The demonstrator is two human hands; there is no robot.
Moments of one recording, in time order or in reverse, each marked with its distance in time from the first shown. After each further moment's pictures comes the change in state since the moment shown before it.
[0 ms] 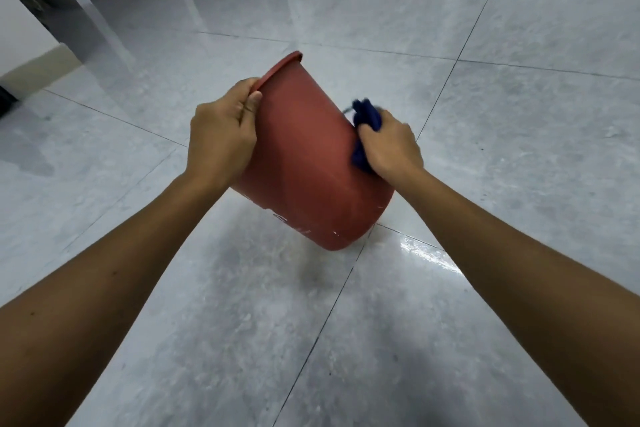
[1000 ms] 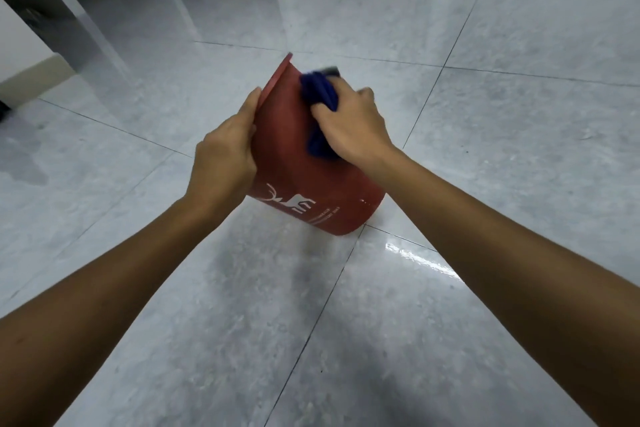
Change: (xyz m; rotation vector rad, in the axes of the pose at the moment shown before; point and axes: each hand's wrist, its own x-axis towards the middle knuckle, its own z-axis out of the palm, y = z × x) left_hand -0.024 0.002 0.004 0.168 -0.062 0.132; right_hand -0.018 -0.050 -0.012 0.072 -0.030 -0.250
